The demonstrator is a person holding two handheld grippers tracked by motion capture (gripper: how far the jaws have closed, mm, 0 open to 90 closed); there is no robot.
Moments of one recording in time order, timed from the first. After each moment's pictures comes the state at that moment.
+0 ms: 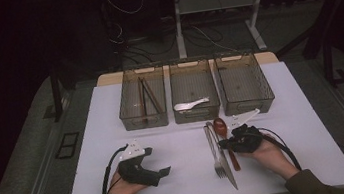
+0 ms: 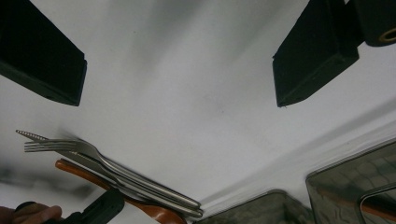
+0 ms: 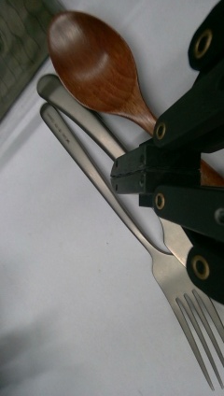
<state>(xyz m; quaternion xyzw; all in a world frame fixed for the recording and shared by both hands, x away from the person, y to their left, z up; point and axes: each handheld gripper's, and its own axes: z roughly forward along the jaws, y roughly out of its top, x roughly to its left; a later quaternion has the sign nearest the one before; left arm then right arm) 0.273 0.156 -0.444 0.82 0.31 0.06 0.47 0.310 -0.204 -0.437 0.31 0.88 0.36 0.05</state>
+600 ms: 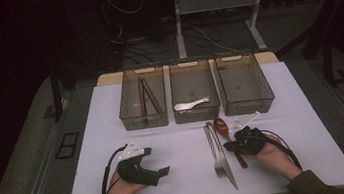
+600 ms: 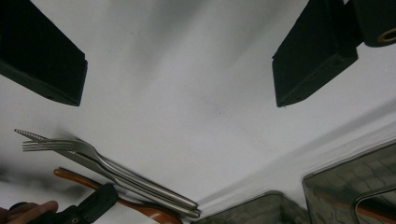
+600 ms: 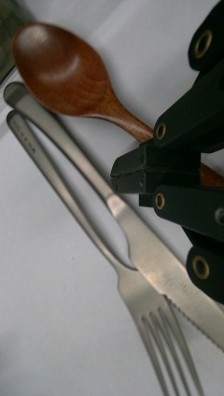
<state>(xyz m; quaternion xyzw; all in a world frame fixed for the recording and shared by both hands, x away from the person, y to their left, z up) 0.273 0.156 -0.443 0.82 0.32 0.06 0.47 0.305 -0.212 -0.439 0.31 0.89 0.31 0.07</state>
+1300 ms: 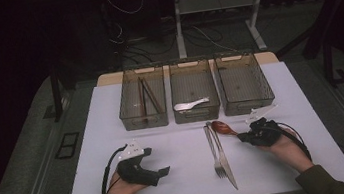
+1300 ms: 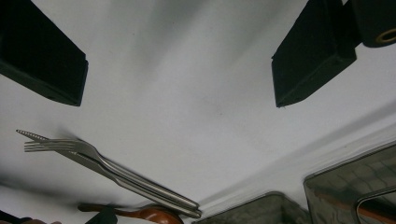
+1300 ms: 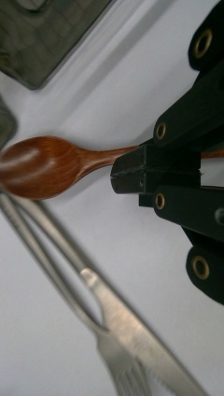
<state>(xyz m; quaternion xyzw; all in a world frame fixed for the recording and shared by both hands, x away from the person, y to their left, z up) 0.273 0.157 -0.444 0.82 0.32 0.06 0.47 0.318 -0.256 -0.432 0.35 0.88 0.33 0.09</state>
